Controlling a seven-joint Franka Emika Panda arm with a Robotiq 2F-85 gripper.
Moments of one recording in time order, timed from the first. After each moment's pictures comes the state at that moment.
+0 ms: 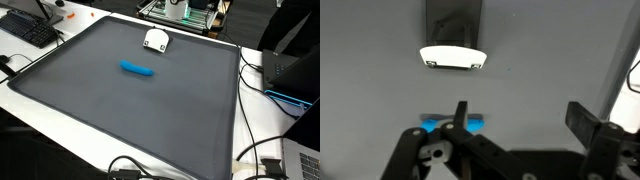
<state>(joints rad) 0.17 -0.64 0.11 -2.74 0.14 2.28 0.10</state>
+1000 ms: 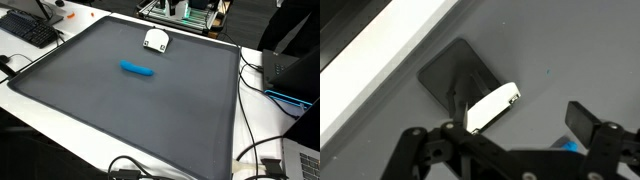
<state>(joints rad) 0.04 -0.40 0.14 -2.75 0.27 2.37 0.69</state>
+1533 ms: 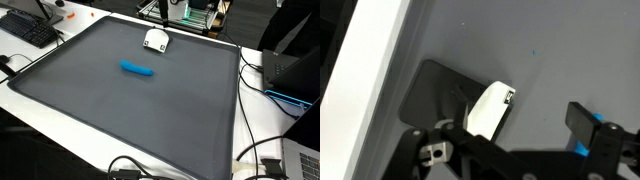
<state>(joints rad) 0.04 -0.26 0.14 -2.75 0.44 2.55 0.93</state>
